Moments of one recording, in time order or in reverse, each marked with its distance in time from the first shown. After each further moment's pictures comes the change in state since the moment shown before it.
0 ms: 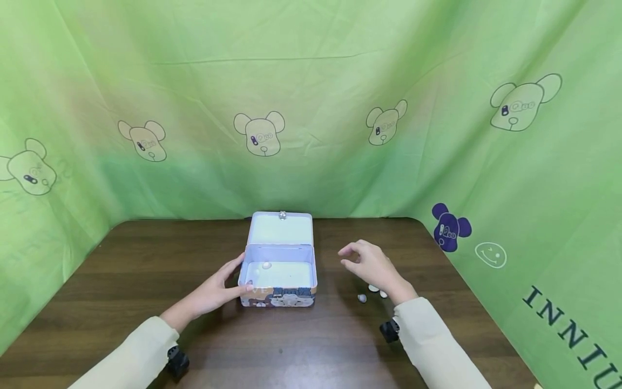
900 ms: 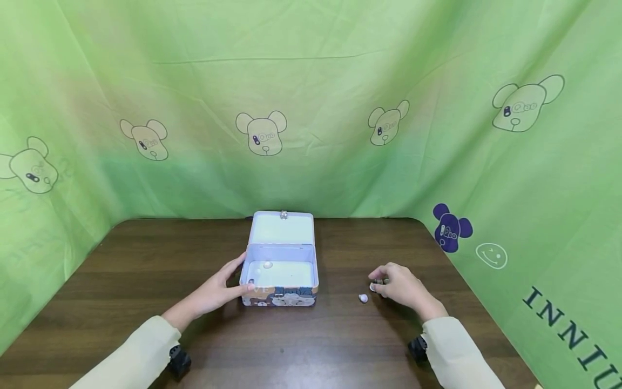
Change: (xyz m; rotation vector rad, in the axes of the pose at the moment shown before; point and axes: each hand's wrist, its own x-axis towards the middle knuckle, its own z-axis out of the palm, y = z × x) left_hand 0.000 -0.001 0.001 -0.005 0.007 -0.001; right_hand -0.049 0.042 -0.013 -0.064 -0.149 0.156
